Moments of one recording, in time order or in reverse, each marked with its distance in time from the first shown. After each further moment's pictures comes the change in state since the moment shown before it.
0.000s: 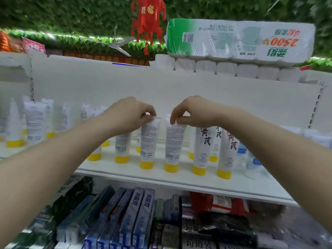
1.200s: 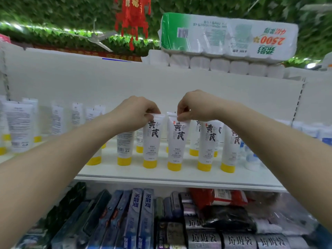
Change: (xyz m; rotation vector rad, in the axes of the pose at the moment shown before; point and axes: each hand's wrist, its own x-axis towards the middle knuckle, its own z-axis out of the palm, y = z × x) left_hand 0.007 -0.013 0.006 -0.207 -0.040 0.061; right_hand 0.023 -0.010 0.006 -0.065 0.020 0.198
